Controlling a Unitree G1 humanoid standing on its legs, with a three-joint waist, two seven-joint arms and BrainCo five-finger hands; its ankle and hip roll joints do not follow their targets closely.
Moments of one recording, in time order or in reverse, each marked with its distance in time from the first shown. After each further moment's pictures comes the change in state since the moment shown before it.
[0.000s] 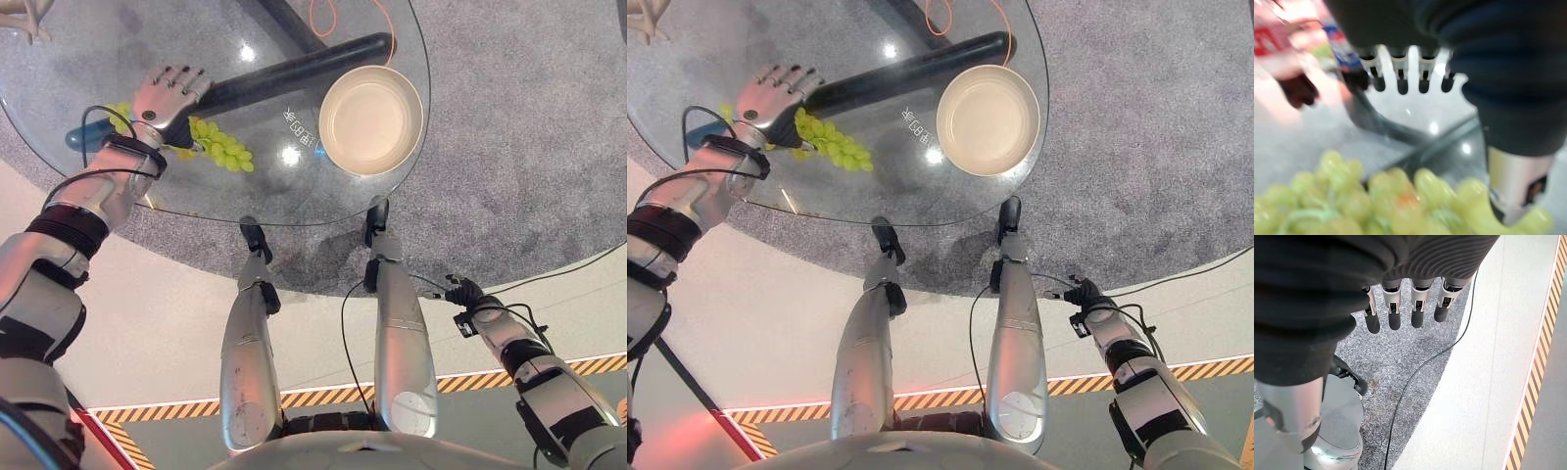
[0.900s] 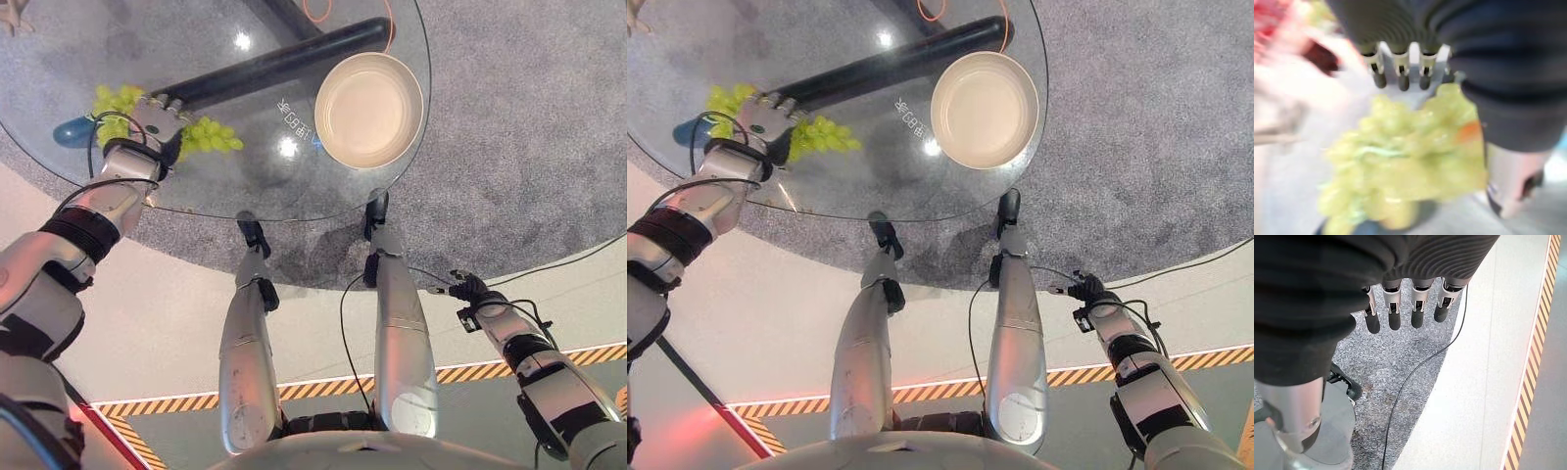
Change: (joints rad) left arm 0.043 -0.068 0.026 0.125 0.298 0.426 -0.146; right arm -0.020 -0.011 -0.017 -0.014 0.027 -0.005 -0.011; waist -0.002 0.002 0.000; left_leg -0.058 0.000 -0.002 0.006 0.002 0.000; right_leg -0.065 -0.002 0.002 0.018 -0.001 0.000
